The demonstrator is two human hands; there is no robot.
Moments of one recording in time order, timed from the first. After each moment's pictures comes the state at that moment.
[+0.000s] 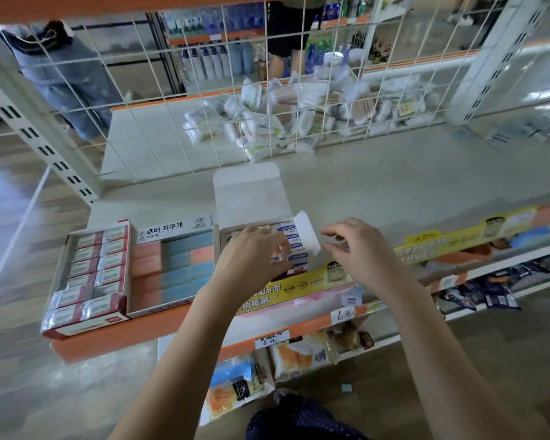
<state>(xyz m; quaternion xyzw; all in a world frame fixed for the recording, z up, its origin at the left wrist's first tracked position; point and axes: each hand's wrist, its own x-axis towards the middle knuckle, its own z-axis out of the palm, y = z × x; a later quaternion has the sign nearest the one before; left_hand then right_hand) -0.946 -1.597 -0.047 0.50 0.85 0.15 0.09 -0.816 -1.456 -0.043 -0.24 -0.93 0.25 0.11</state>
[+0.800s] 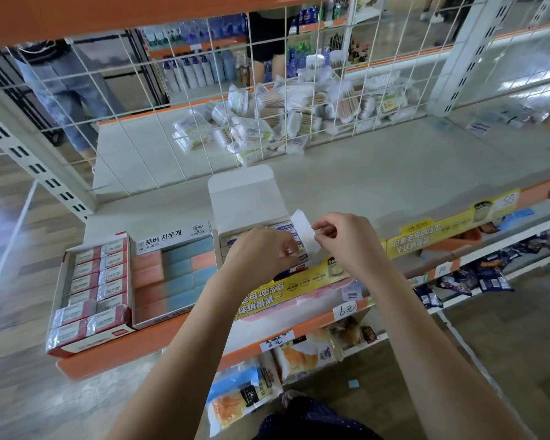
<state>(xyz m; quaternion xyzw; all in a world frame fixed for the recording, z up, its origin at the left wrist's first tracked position) -0.952 -1.586 -0.040 0.53 0.83 0.13 0.15 -0.833 -1.466 -0.047 -0.32 -0.89 0.29 0.14</state>
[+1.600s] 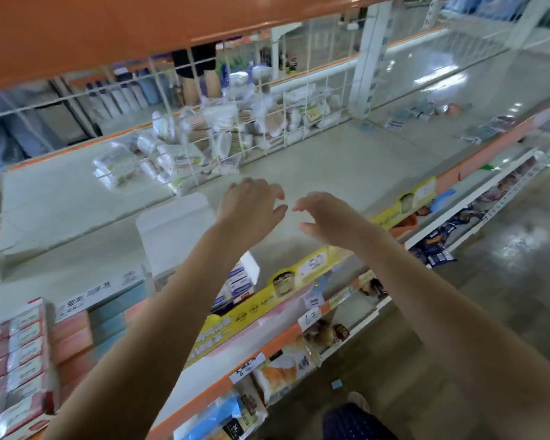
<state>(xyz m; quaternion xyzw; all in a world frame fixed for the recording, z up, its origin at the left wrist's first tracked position) -0.943 -1.469 0.005 0.61 0.79 0.08 0.00 -0.812 -1.376 -0.030 -0.30 -0.94 0.17 0.03</state>
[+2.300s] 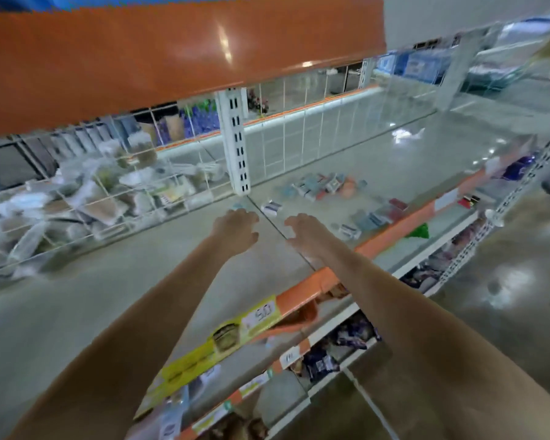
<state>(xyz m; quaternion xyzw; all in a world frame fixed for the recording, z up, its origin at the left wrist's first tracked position) -0.820 -1.080 -0.053 0.56 0.82 -0.02 0.05 -0.672 -0.992 -0.065 -0.36 -0.92 0.15 -0.02</state>
